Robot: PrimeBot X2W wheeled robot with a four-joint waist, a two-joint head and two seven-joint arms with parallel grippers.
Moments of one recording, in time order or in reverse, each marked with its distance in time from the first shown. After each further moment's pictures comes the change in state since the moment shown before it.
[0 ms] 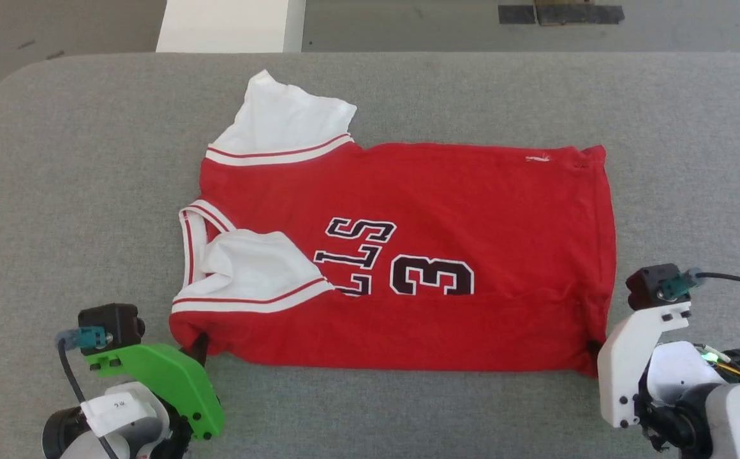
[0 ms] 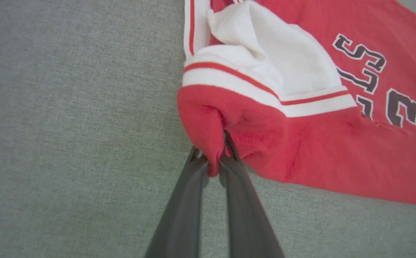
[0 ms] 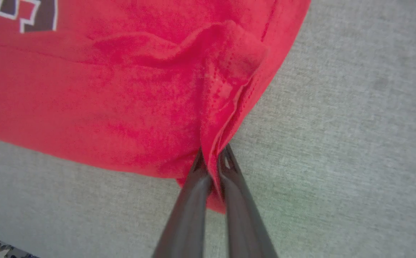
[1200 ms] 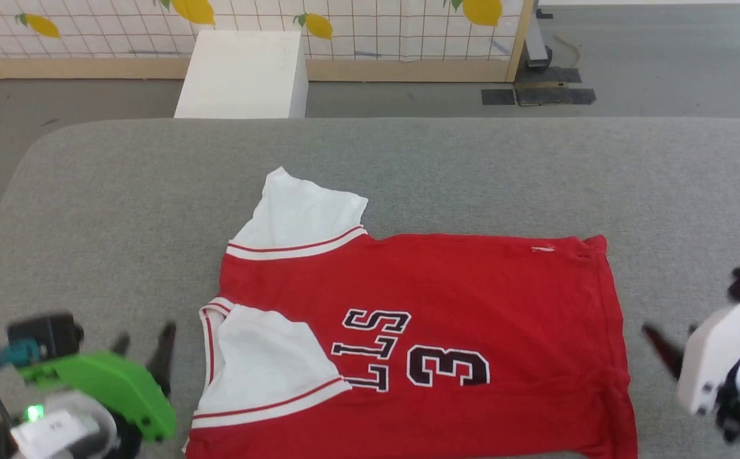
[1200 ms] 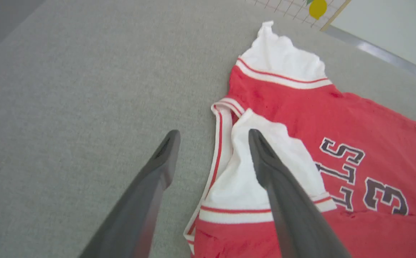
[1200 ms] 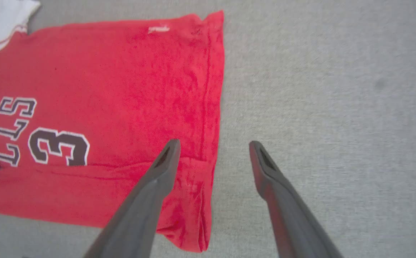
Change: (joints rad) left arm 0.109 0.071 0.106 -0.096 -0.041 0.004 -0.055; right arm 0.054 -0.034 -0.189 -0.110 0.105 0.000 0.031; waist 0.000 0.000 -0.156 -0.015
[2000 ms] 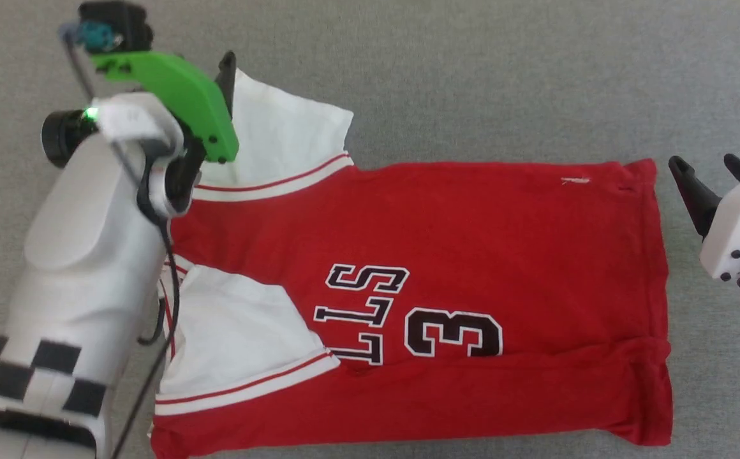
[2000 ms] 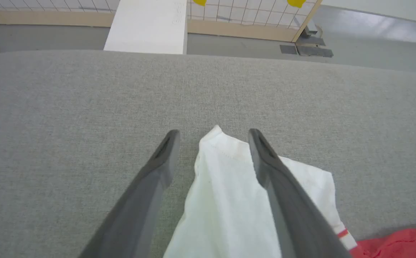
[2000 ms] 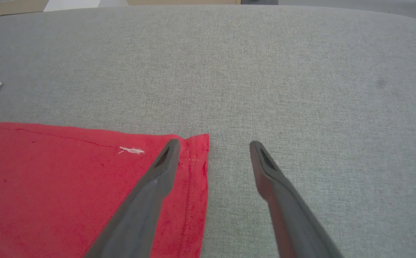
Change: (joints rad) left arm -0.978 -0.240 -0.180 0.798 0.151 -0.263 -0.044; right arm -0.352 -0.044 0.016 -0.002 -0.046 0.000 -0.089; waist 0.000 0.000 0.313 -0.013
